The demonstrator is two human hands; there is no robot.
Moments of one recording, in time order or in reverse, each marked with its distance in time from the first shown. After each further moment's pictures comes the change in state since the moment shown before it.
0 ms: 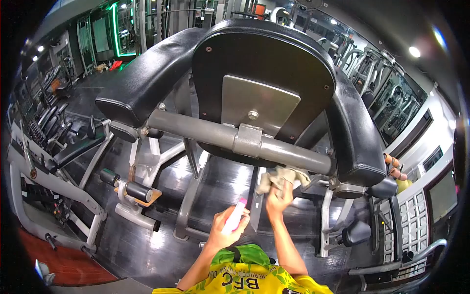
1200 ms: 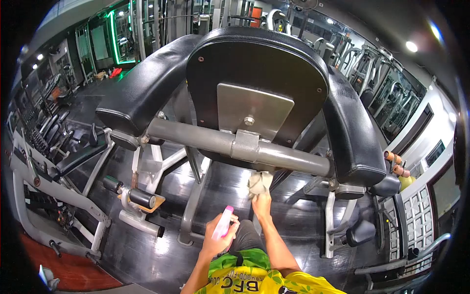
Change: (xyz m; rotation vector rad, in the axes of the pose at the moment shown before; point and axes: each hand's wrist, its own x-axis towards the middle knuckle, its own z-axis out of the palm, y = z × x) left_hand -0.016 -0.024 -0.018 -0.062 0.028 -0.089; right_hand -0.062 0.068 0.037 -0.301 -0.524 0.186
